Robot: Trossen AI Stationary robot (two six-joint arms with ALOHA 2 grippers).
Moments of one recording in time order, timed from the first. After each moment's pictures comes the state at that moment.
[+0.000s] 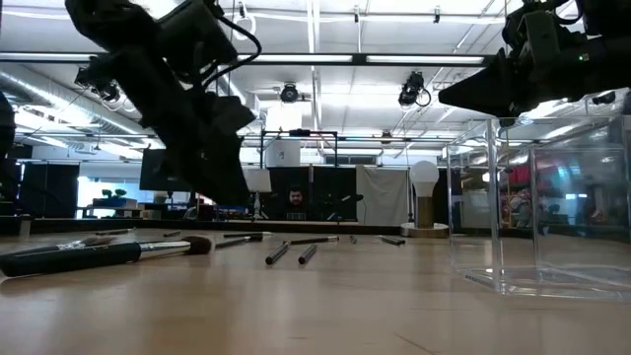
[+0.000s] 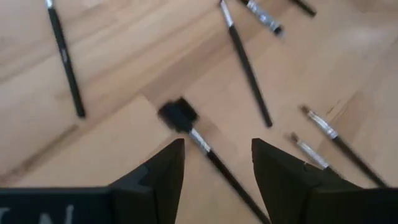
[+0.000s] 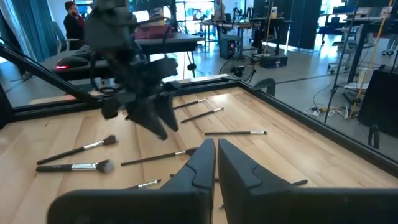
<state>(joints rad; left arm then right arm) -0.14 1.50 0.64 -0.08 -0.48 -0.84 0.28 1.03 0.20 0.74 0.58 0.09</state>
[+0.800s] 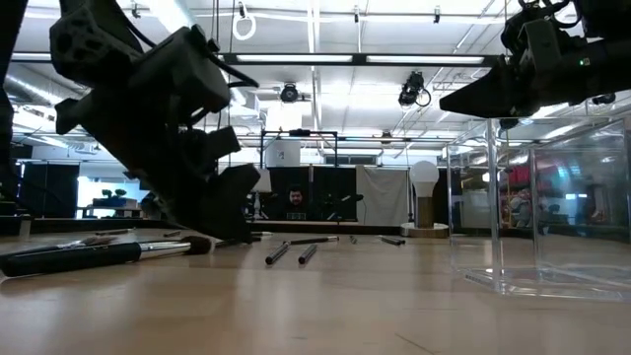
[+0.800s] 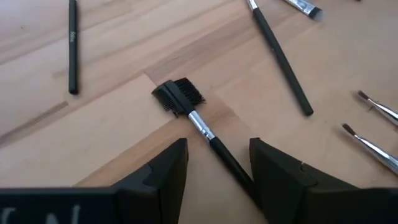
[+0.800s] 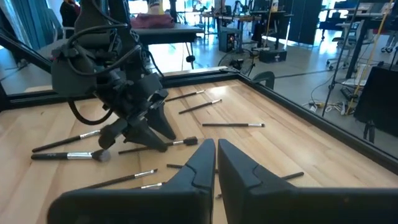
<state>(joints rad) -0.26 1.82 0.65 0.09 -0.80 -0.97 0.28 1.03 0.20 0.70 0.58 0.09</state>
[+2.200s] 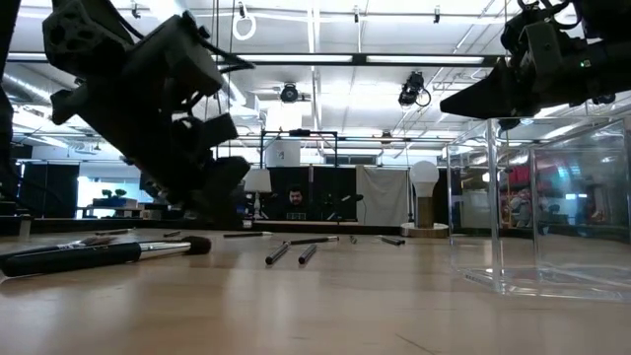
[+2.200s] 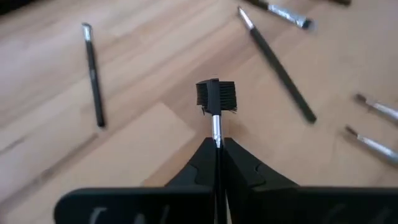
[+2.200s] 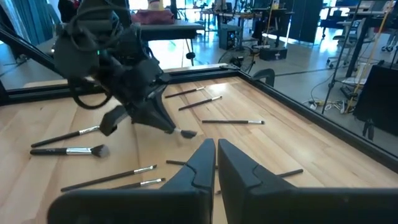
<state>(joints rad) -0.26 1.71 0.60 0.13 -0.83 -0.78 0.28 1.03 0.20 0.68 0.58 0.09</state>
